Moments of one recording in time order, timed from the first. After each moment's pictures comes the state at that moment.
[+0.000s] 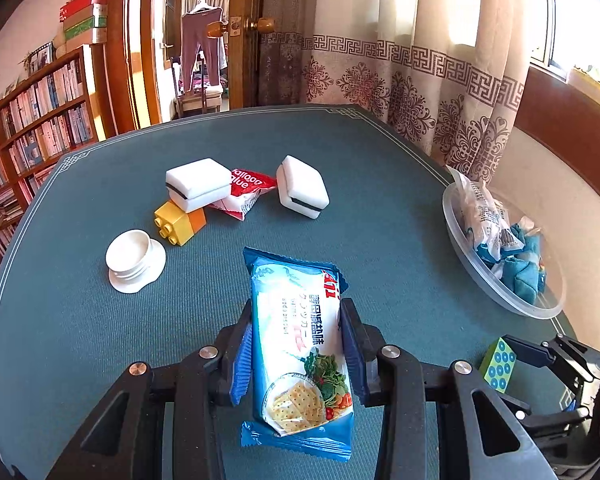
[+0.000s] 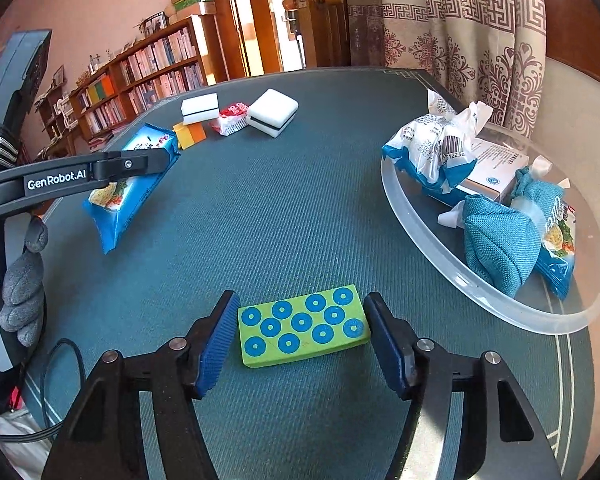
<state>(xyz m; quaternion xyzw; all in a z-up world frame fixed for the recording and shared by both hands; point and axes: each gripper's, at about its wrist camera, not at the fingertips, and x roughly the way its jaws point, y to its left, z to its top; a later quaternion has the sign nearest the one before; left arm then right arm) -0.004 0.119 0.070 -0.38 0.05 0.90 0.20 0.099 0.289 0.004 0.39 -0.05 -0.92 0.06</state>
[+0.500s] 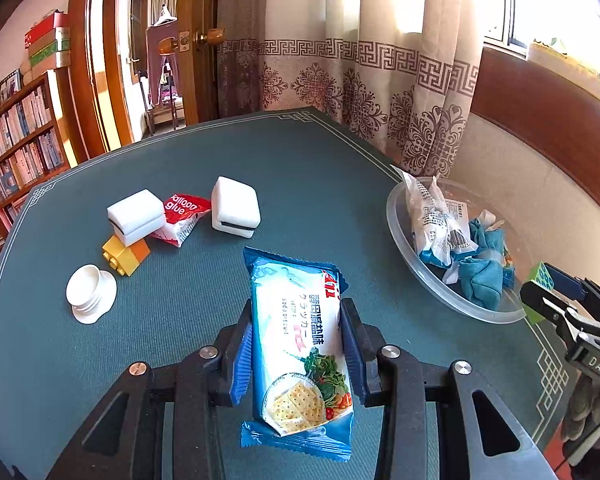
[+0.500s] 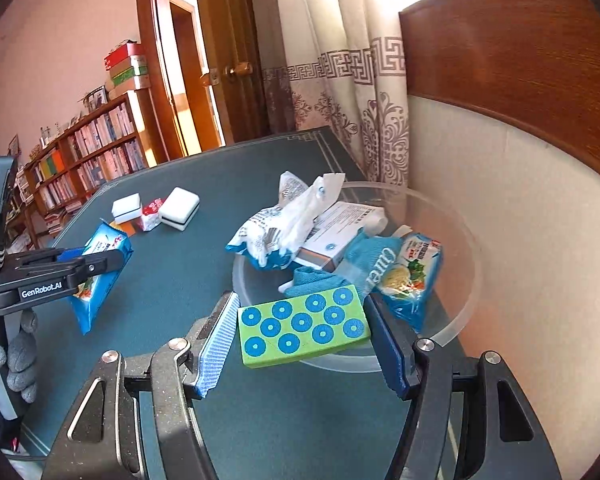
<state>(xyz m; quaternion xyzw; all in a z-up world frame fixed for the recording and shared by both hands) 0.005 0.173 0.085 -0.37 0.08 0.89 0.24 0.130 0.379 0.053 0.29 -0.09 -0.95 -0.07</state>
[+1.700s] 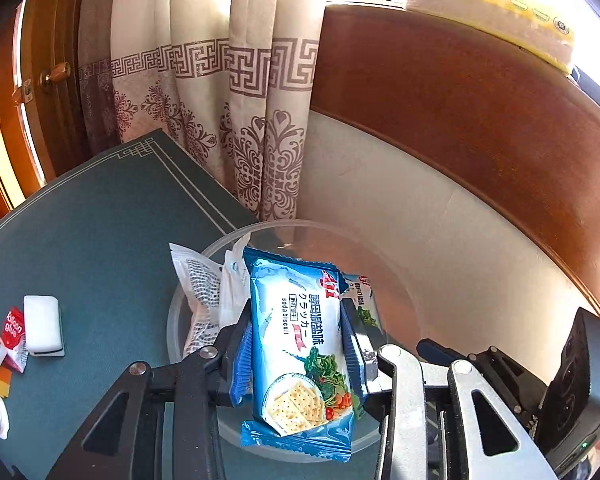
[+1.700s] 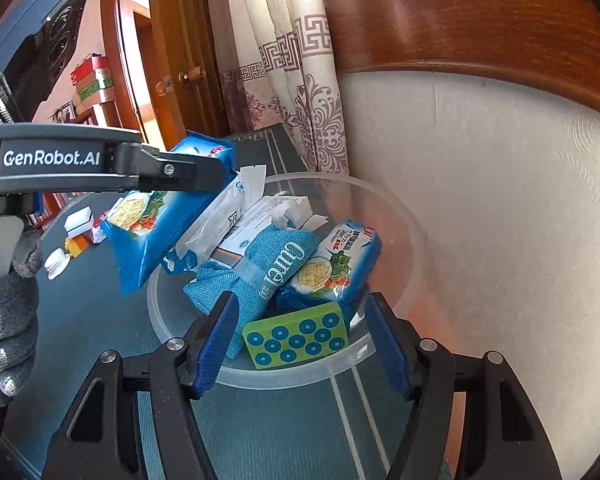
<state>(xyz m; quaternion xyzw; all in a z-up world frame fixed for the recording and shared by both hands) -0.012 0.350 0.109 -0.38 0.11 0.83 0.40 0.129 0.429 0.026 0.29 -0.11 -0.94 -0.11</state>
